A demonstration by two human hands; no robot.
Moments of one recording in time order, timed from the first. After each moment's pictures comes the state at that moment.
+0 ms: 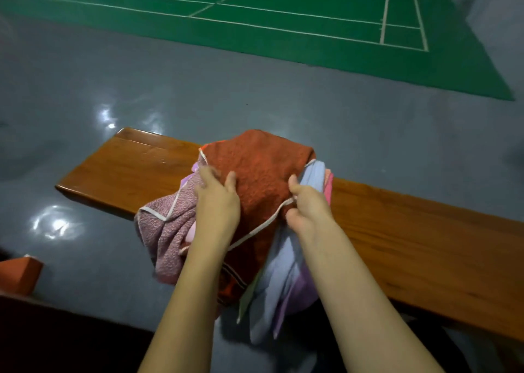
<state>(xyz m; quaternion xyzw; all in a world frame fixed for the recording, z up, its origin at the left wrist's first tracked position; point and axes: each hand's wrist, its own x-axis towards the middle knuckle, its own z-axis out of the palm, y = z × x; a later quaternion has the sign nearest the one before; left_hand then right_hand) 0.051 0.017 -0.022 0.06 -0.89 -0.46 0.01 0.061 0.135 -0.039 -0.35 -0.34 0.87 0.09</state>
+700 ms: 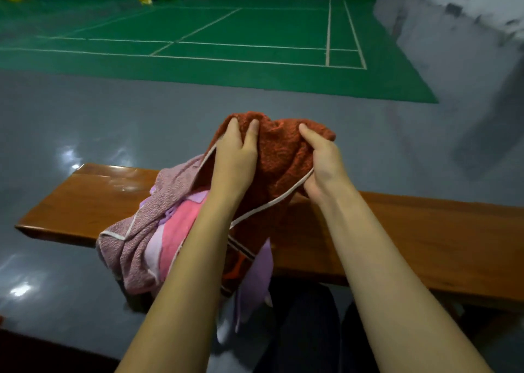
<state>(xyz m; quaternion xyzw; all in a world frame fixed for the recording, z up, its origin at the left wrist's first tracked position) 0.097 0.128 0.072 -0.20 -0.79 -0.56 0.12 0.143 0.238 0.067 -0.17 -0.40 0.88 0.19</state>
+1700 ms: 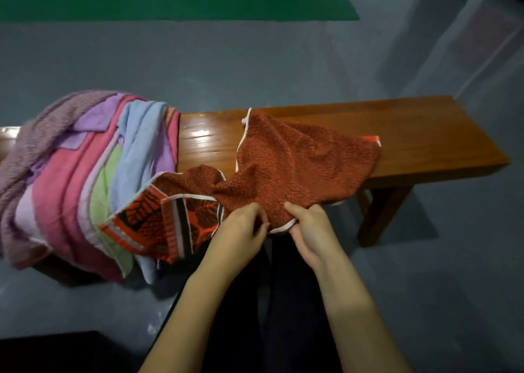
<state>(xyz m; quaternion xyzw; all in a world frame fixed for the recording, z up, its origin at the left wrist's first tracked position) 0.291 0.166 -0.116 -0.45 -0.82 -0.33 -0.13 0.371 0.276 -0.112 -0.38 -0.34 0.83 0.24</state>
